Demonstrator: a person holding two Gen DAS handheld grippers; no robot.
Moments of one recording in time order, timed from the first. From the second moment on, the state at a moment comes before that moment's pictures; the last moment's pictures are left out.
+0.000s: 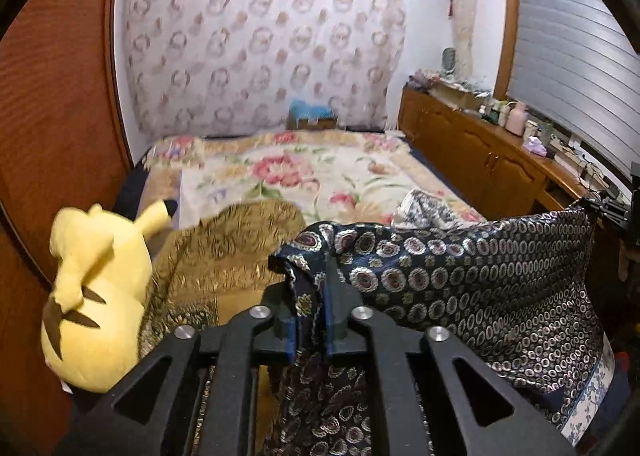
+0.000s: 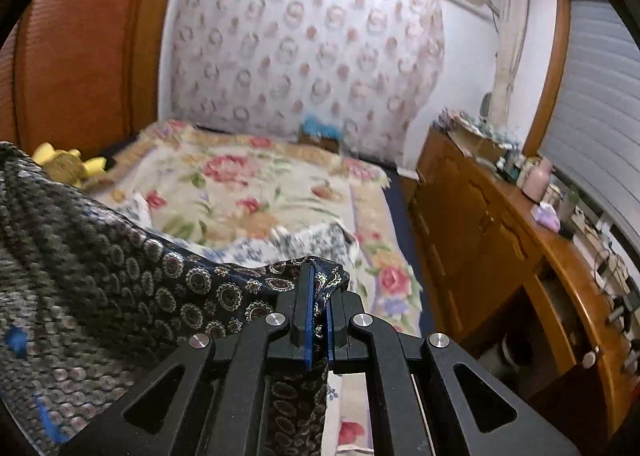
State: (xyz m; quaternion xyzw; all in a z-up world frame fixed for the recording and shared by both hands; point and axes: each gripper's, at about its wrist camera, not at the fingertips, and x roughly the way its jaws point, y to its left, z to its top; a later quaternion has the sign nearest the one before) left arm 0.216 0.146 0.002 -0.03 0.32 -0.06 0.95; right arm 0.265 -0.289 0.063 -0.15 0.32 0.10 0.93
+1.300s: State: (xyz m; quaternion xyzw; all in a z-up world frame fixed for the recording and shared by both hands) left arm 0.054 0.127 -0.067 -0.01 0.33 -0.05 0.94; right arm 0.175 -0.318 0.005 -0.11 0.43 0.12 0.89
